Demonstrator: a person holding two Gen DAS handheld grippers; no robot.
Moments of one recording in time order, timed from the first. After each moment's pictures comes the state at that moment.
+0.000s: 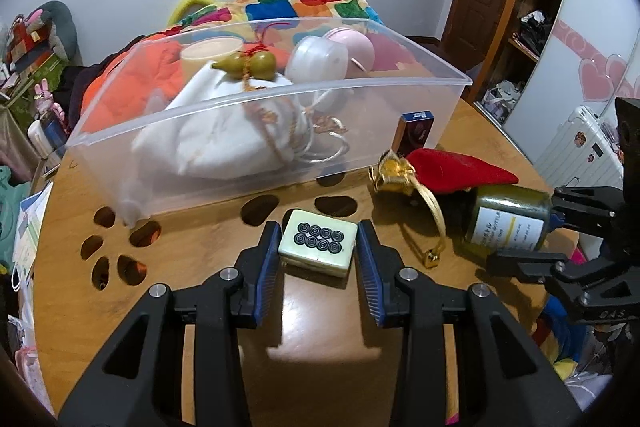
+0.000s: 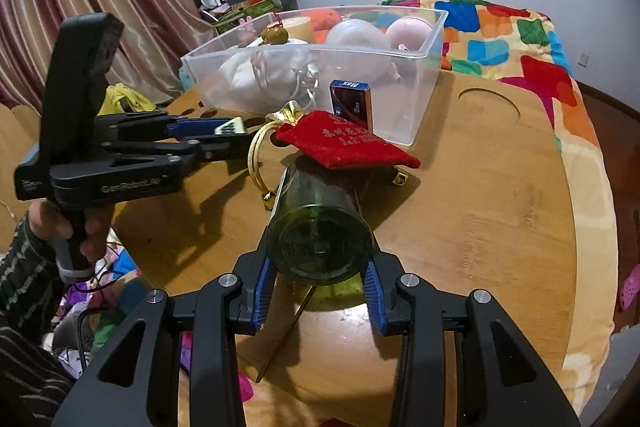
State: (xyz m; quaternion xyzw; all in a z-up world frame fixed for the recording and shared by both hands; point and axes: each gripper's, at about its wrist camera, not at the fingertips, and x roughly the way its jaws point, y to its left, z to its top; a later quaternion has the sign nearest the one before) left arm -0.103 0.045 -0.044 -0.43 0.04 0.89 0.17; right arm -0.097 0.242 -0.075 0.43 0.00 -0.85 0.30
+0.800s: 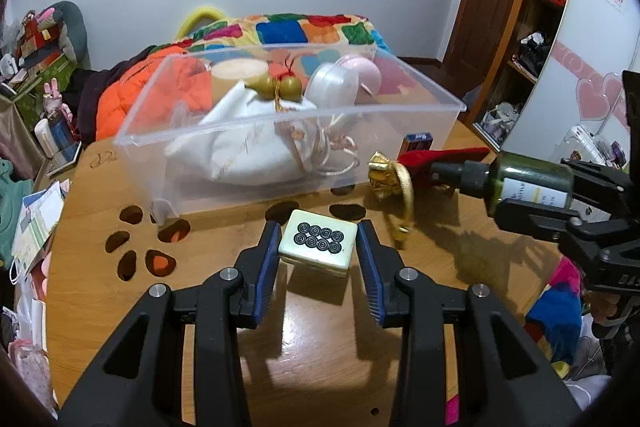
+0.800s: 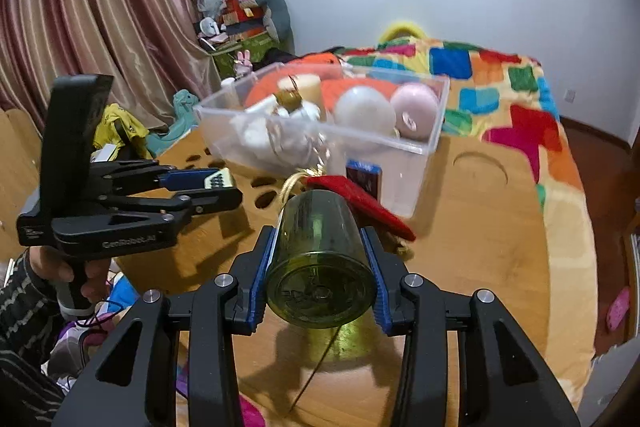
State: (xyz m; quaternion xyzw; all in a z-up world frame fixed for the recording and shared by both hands) left arm -0.092 0.028 -0.026 -0.40 0.02 0.90 0.16; right arm -0.089 0.226 -0.028 0.36 0.02 -0.89 0.28
